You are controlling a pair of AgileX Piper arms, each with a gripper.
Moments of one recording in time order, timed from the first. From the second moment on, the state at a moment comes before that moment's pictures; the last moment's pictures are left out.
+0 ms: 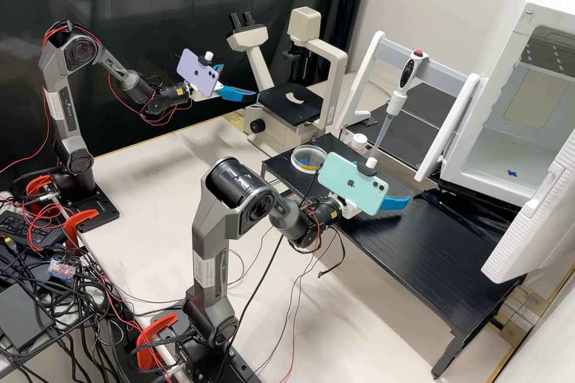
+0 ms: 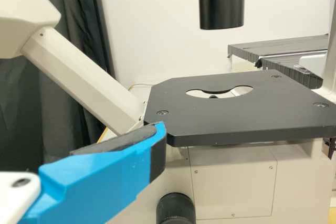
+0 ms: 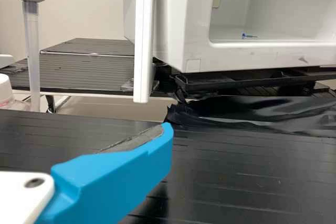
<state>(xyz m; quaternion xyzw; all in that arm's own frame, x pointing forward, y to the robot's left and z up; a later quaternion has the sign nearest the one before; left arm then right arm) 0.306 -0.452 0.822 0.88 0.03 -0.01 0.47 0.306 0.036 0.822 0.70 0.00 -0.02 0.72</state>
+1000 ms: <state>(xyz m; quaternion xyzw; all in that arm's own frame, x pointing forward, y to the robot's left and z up) 0.306 -0.452 0.822 0.88 0.03 -0.01 0.47 0.225 0.090 0.803 0.70 0.11 0.07 0.71</state>
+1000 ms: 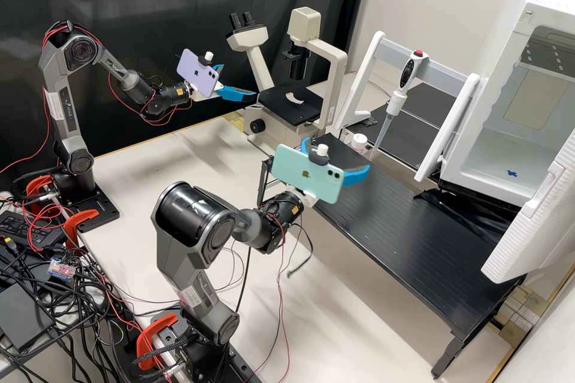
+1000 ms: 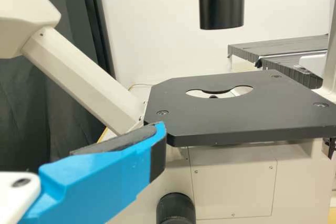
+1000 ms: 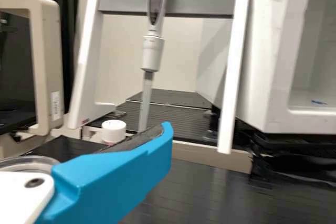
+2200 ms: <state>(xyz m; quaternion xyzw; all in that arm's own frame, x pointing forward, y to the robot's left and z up) 0.306 -0.452 0.822 0.88 0.03 -0.01 0.47 0.250 0.112 0.721 0.65 0.15 0.01 0.75</state>
